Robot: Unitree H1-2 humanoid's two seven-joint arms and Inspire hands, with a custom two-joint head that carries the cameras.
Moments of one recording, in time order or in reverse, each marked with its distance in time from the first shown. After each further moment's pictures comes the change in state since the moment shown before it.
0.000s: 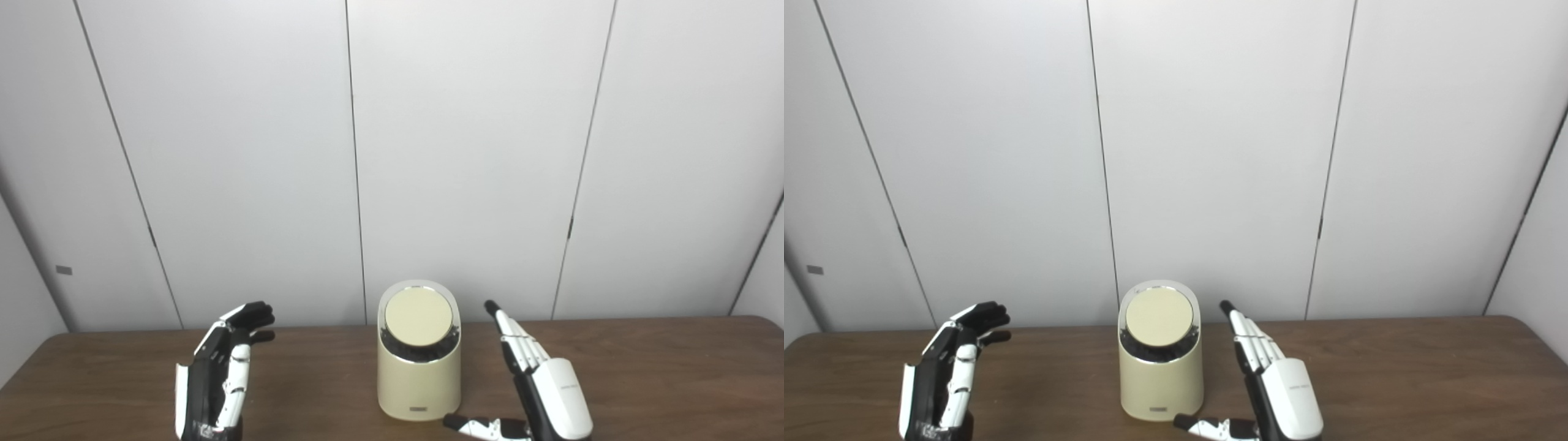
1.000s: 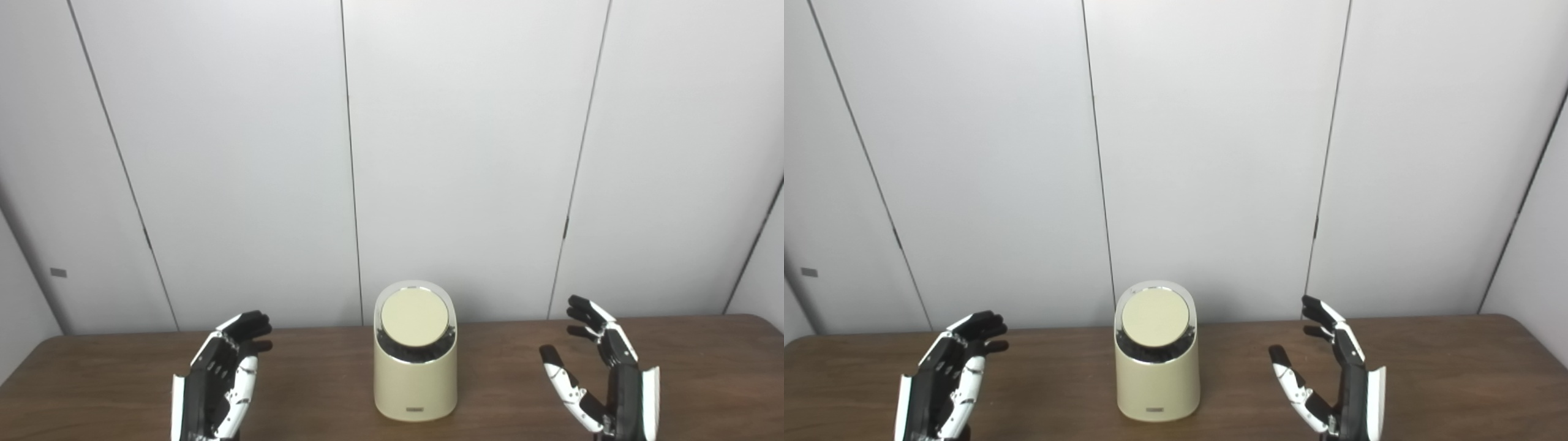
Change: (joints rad) left arm 0.045 0.004 0.000 -0.019 -0.034 0.002 -0.015; right arm -0.012 -0.029 0.019 -0.049 0.466 -0.159 -0.227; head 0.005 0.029
